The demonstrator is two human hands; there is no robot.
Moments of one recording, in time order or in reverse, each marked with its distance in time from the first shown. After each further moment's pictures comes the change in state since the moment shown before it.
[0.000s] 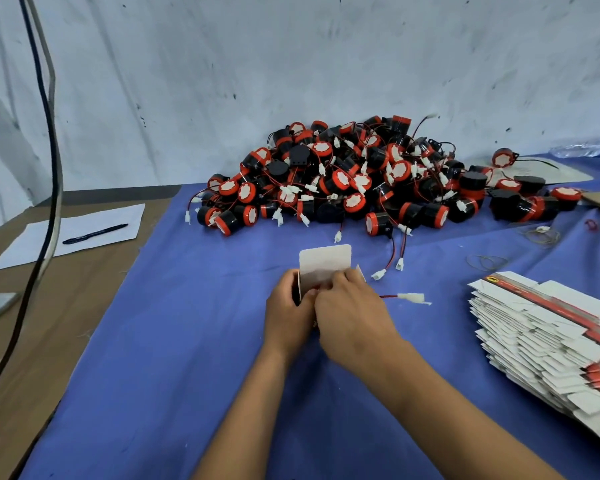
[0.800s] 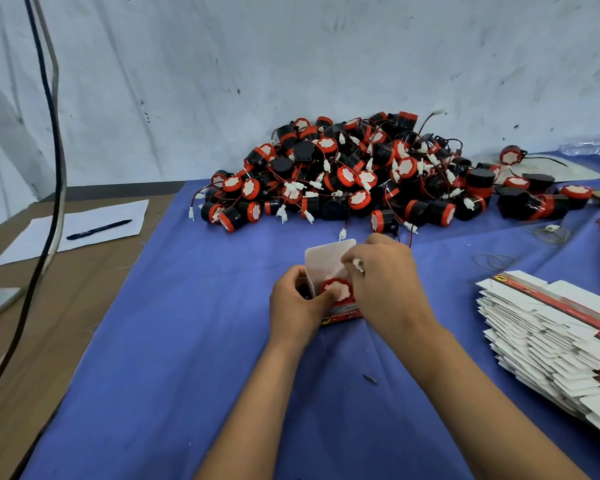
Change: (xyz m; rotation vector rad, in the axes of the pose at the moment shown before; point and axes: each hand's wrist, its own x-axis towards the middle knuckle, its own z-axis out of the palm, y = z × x) left_hand 0.004 0.002 0.005 0.005 0.032 -0.075; right_hand 0.009 0.039 -0.011 0.506 0.355 0.169
